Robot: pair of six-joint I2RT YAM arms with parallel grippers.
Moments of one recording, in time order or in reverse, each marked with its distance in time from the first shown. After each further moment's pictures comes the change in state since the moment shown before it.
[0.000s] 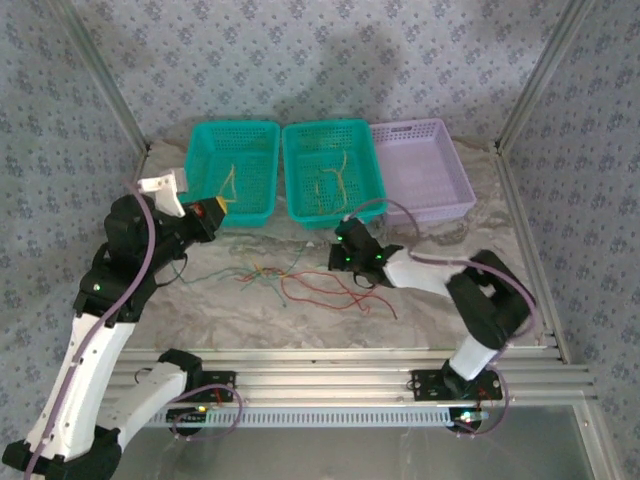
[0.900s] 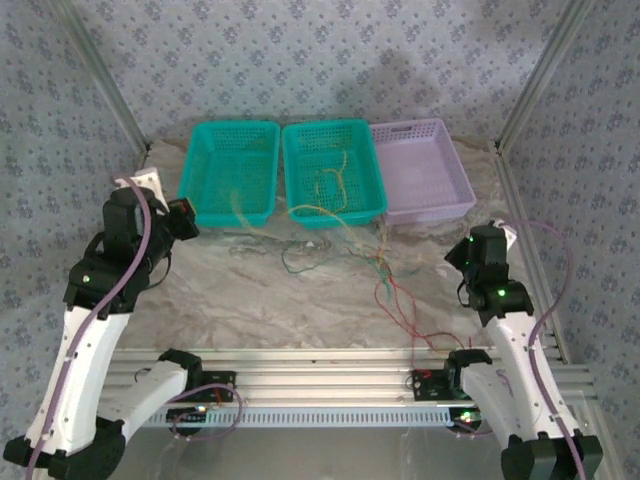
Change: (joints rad) left arm 0.033 0.068 0.147 -0.253 -0.391 0.131; right arm -0.667 -0.847 -0.144 -0.592 0.148 -0.050
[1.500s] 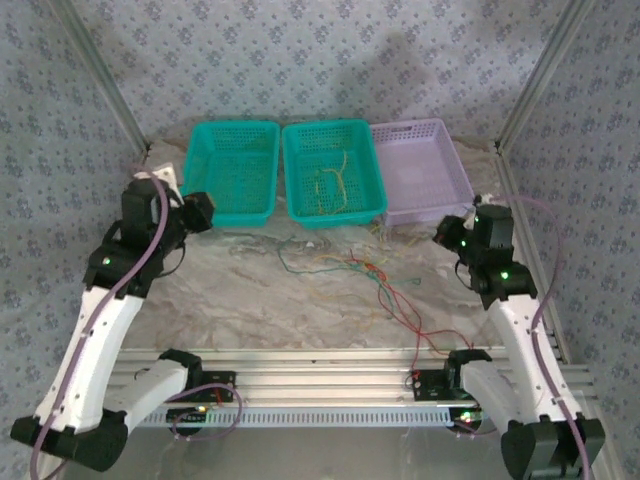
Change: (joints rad) left arm 0.005 0.083 -0.103 0.145 0.198 -0.094; right arm 0.053 0.127 0.171 0.139 -0.369 -0.068
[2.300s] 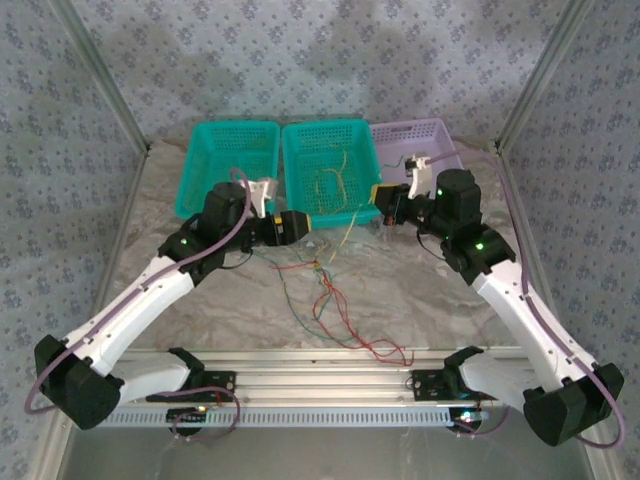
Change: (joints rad) left arm -0.321 0.198 -0.171 0.365 0.343 -0.100; right arm 0.315 0.204 0.246 0.190 -0.183 -0.175
